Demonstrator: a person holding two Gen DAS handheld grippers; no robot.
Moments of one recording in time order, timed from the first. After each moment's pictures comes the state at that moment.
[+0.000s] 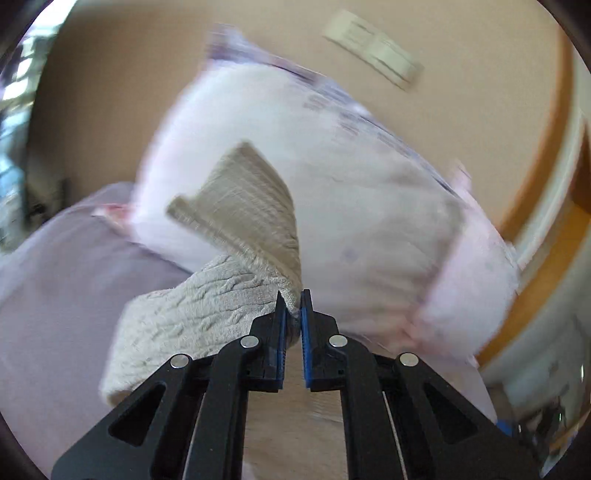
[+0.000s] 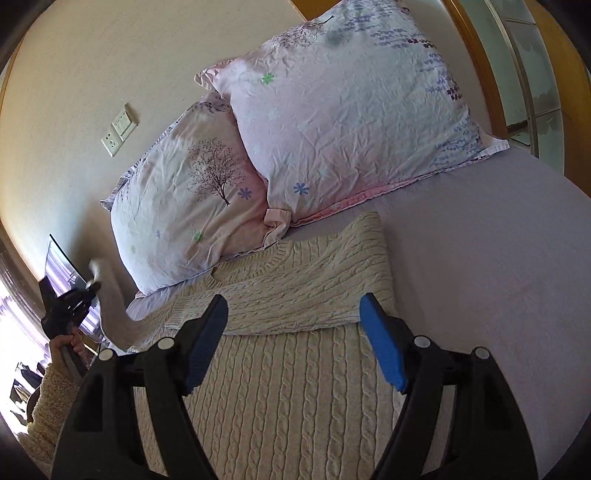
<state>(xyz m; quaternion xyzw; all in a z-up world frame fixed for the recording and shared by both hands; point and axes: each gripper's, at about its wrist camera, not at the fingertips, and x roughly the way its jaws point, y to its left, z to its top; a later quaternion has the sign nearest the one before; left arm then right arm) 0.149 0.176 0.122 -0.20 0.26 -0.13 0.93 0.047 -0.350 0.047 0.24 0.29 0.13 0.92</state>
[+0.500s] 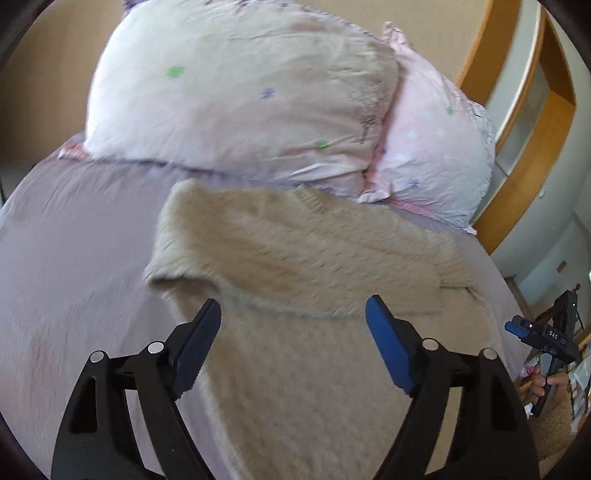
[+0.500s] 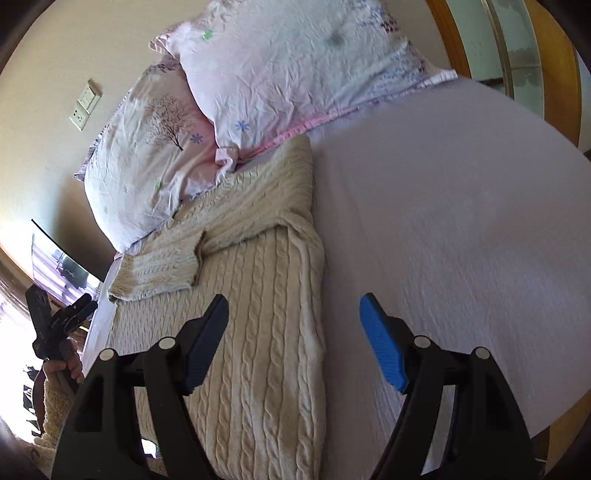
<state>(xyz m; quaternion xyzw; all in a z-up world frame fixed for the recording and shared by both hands) 0.063 0.134 0.054 -0.12 0.39 -0.15 0.90 0.007 -0.398 -0.007 0.25 0.41 0.11 0.87</state>
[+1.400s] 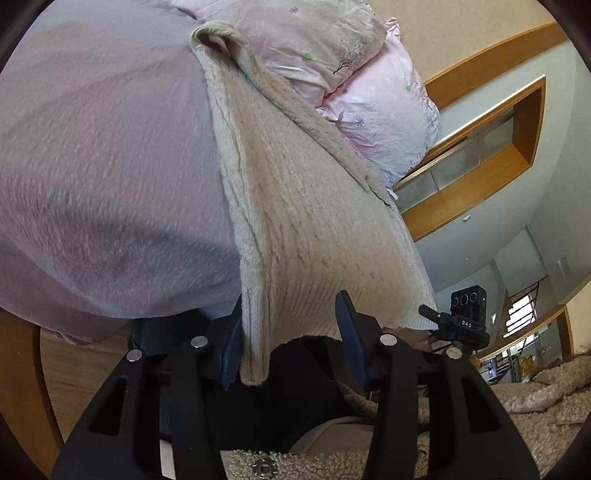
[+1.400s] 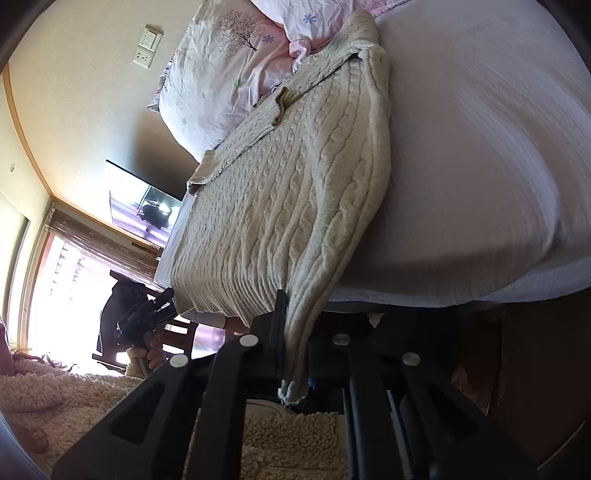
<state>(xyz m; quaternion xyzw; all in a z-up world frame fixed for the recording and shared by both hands) -0.094 0.154 -0.057 -0.30 0.42 -0.28 0.81 -0.096 -0.360 -0.061 0.29 0.47 0.31 0.78</state>
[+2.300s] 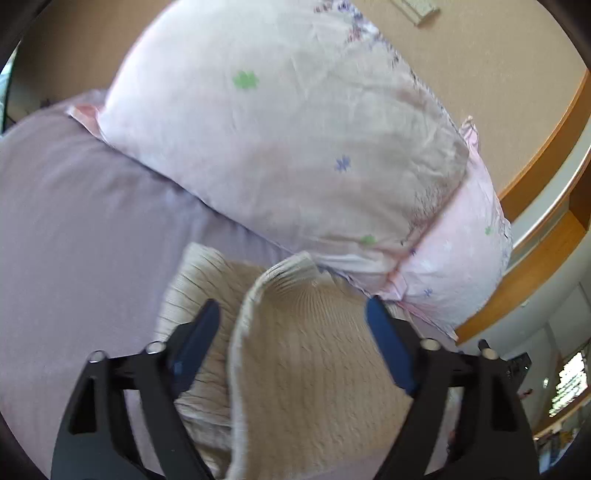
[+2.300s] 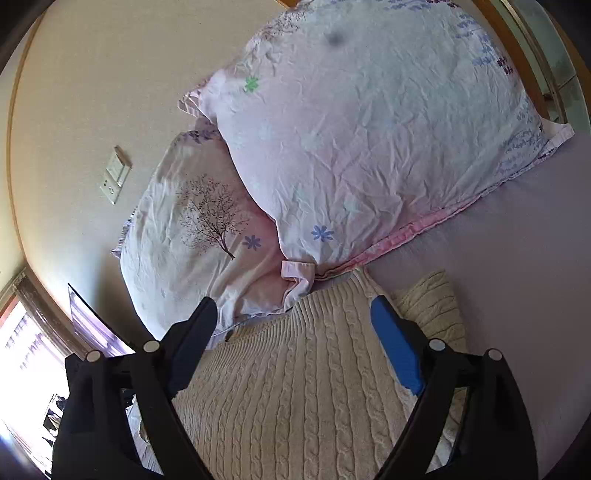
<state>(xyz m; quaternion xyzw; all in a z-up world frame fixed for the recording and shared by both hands) 0.147 0.190 0.057 -0.28 0.32 -0.11 0.90 0.161 -0.347 0.010 0.32 0.23 0.19 0.90</state>
